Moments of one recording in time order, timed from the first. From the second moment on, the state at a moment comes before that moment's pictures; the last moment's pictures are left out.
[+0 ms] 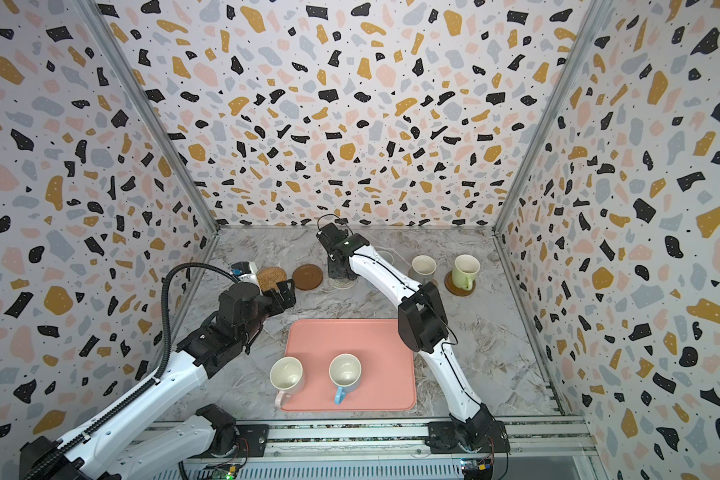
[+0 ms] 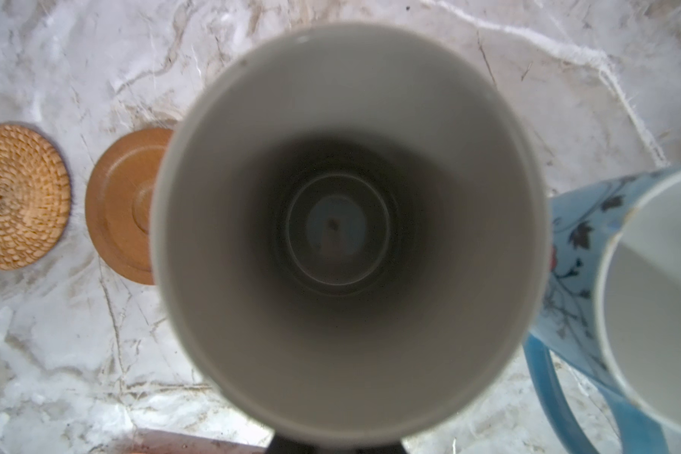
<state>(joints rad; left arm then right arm) -0.51 0.95 0.72 -0.23 -0.31 -0.62 0.74 2.36 2.30 -1.04 0.20 0.54</state>
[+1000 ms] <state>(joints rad) -0.51 0.93 0.71 -0.24 -0.30 -0.64 0.74 2.41 2.31 -1.03 0.18 0.54</state>
